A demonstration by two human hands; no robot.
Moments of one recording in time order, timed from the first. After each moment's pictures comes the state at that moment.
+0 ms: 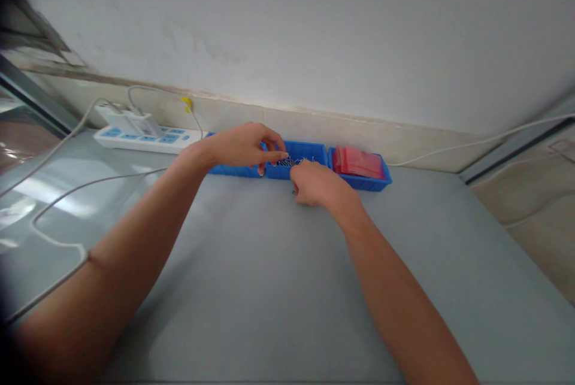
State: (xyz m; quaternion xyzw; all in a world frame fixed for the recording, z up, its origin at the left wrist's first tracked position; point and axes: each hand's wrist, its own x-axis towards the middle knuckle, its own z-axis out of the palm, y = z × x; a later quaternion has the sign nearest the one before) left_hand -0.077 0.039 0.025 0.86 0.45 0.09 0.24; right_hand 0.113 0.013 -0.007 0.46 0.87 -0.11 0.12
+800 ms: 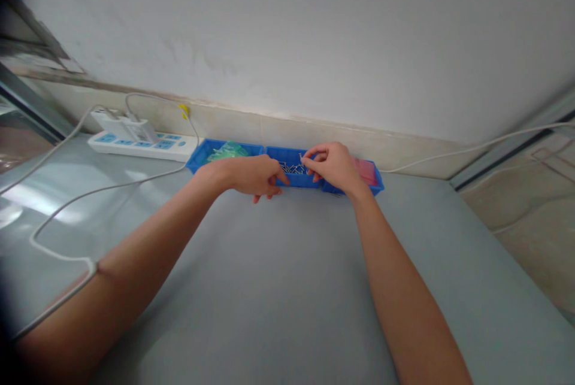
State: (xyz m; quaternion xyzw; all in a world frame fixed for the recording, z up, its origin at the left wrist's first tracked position) left_hand -0.047 0.022 0.020 0.85 0.44 -0.11 0.26; right_hand 0.166 0.047 -0.021 0.50 0.73 -0.32 -0.33
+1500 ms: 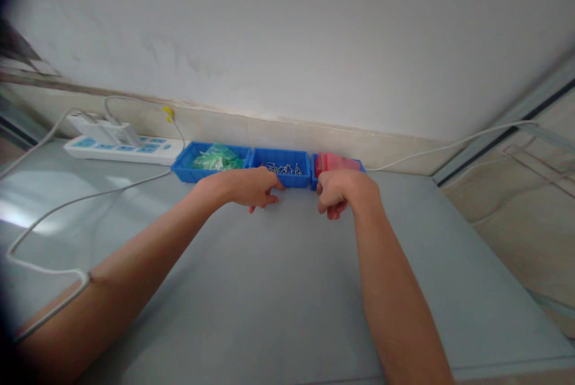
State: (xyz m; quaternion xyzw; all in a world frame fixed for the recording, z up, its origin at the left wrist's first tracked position) left_hand -0.025 0.013 0.008 0.87 0.43 -0.15 0.21; right_hand 0.176 0.014 0.019 0.64 0.67 -0.33 0.20
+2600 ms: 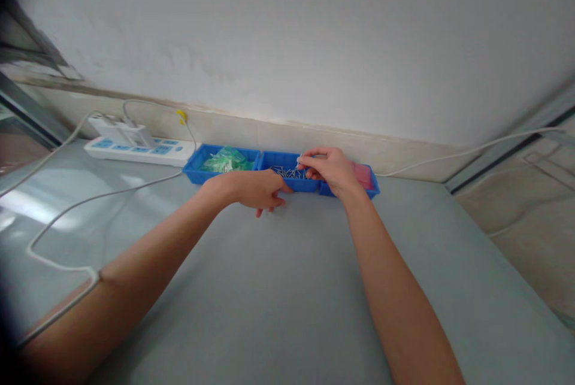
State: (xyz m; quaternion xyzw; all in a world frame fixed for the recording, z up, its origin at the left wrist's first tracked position) left_hand -0.032 0.016 0.010 0.86 0.42 -0.14 0.26; right_hand 0.158 0.048 -0.020 0.50 0.56 -0.50 -0.43
